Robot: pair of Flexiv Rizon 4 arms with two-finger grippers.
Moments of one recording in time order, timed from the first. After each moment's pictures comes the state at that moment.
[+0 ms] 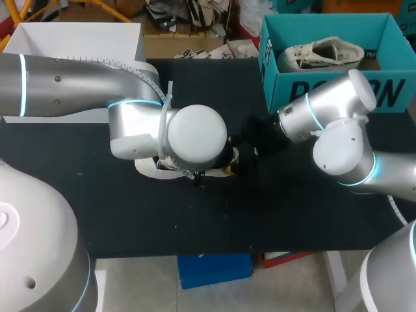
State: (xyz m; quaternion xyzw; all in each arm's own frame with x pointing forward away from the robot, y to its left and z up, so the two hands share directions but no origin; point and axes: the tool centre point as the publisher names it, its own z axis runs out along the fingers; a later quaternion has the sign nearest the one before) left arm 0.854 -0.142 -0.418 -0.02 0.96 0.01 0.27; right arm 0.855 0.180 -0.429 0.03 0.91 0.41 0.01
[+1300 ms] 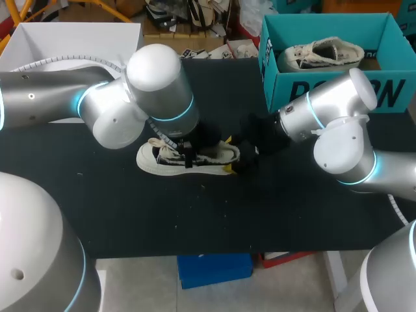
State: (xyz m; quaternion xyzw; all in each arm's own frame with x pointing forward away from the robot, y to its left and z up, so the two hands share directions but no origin) left arm 0.864 -0.146 -0.415 0.00 0.99 -0.10 0.11; right arm 0.859 0.178 -0.429 0.03 0.91 0.41 0.01
